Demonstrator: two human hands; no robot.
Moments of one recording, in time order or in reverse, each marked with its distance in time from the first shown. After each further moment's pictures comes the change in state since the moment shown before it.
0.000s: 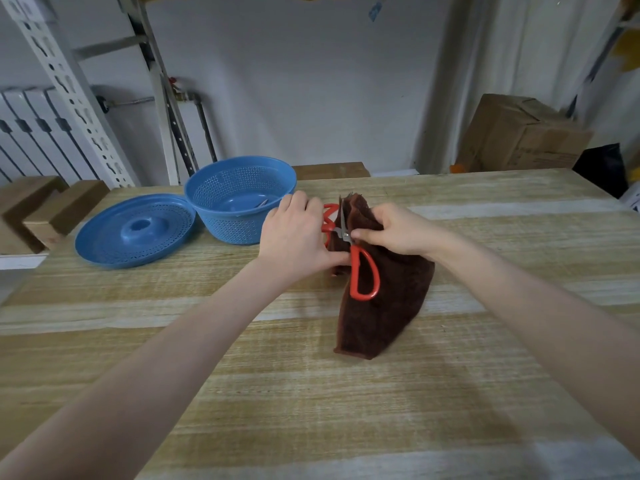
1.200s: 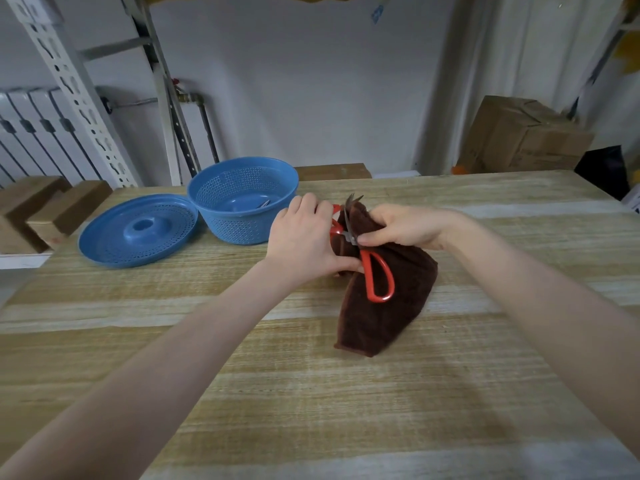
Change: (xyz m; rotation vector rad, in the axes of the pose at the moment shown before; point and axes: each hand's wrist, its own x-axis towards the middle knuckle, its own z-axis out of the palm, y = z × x) left_hand -0.003 0.007 -0.004 0.018 -0.039 0.029; right_hand 0.001 -0.005 -0.017 0.260 -0.345 0.038
